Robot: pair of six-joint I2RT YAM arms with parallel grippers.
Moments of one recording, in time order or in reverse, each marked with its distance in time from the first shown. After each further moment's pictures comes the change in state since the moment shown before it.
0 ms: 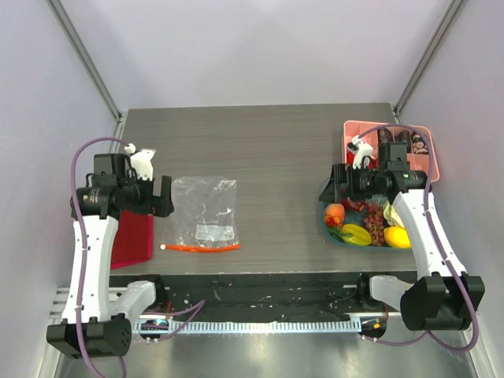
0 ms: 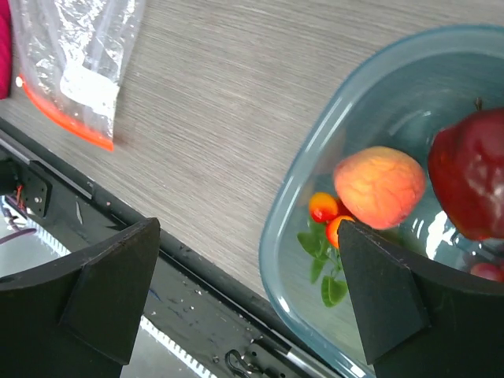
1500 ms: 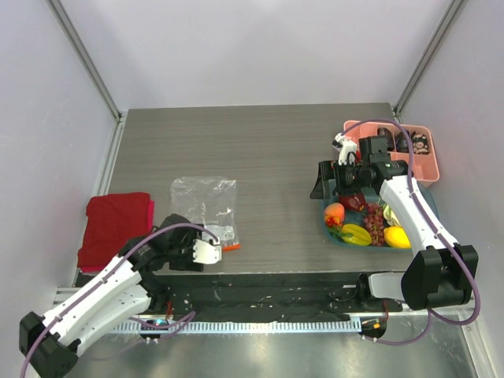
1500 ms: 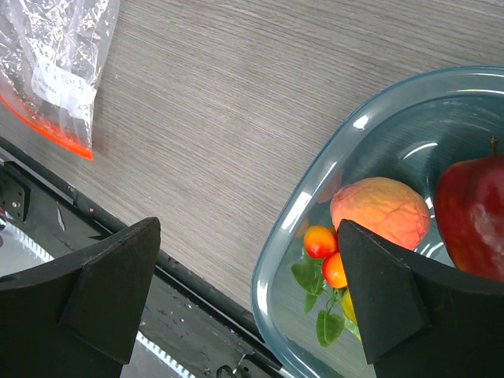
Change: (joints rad) left arm -0.720 -0.318 -0.706 0.324 -0.260 0.825; right arm 0.119 0.146 0.029 0.085 0.080 0.040
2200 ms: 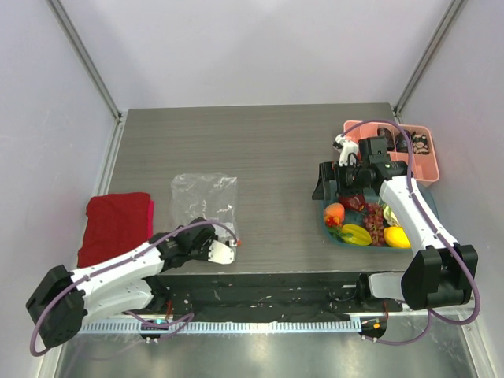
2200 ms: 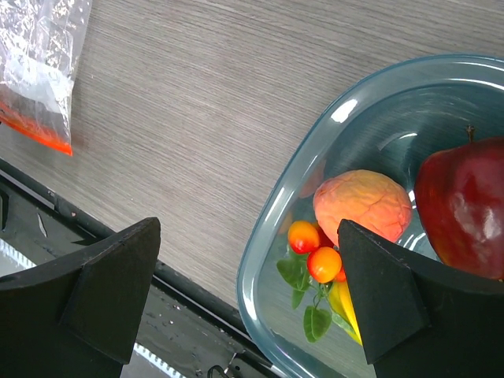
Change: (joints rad) left arm -0.180 0.288 -0.071 0.310 -0.188 -0.068; right arm 0.000 0.000 -0.009 -0.001 0.055 -0.006
